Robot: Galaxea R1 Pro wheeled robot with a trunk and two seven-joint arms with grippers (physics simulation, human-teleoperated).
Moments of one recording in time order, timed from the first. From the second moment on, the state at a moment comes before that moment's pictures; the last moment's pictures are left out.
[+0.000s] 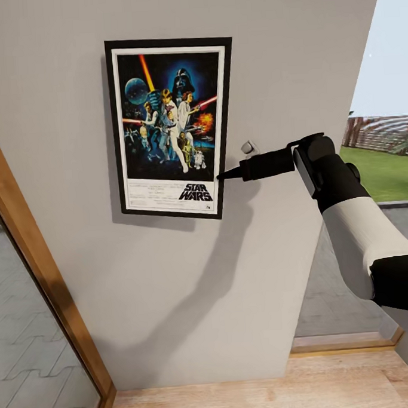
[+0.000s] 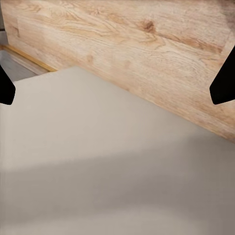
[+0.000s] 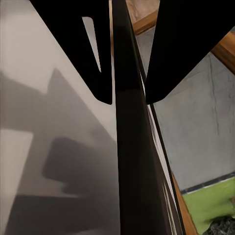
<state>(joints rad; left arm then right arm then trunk) -0.18 0.26 0.10 -0.03 0.83 -0.41 -0.96 -1.43 -0.07 0.14 -0.86 0.09 0.93 1.29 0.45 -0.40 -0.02</state>
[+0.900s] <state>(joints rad) -0.18 0.26 0.10 -0.03 0.83 -0.41 -0.96 -1.42 -0.07 0.15 -0.90 0.09 0.93 1.29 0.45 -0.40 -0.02</state>
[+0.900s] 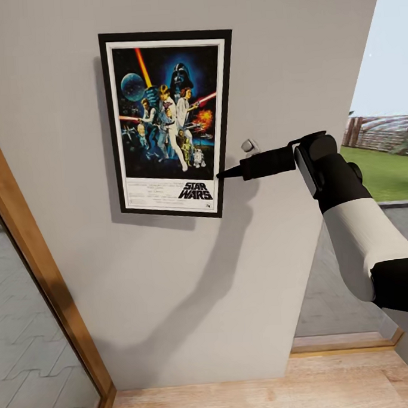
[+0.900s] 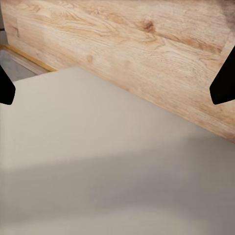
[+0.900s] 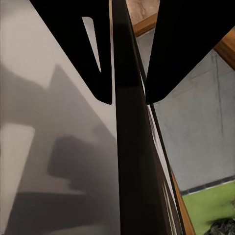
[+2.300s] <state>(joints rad) -0.18 0.26 0.10 -0.03 0.83 -0.41 -0.96 -1.39 -0.07 0.15 -0.90 0.10 0.92 1.29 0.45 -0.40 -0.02</state>
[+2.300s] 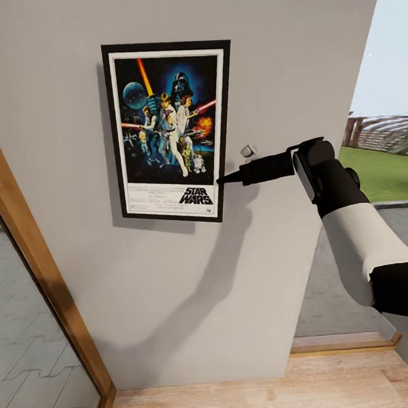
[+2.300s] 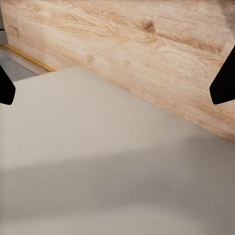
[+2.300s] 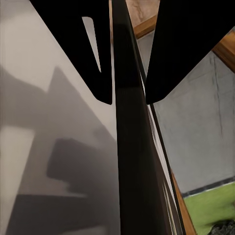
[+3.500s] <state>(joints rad) -0.18 0.26 0.10 -0.03 0.83 -0.41 -0.96 -1.37 -0.07 0.15 -0.91 0.10 0.92 1.28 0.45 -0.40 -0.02</state>
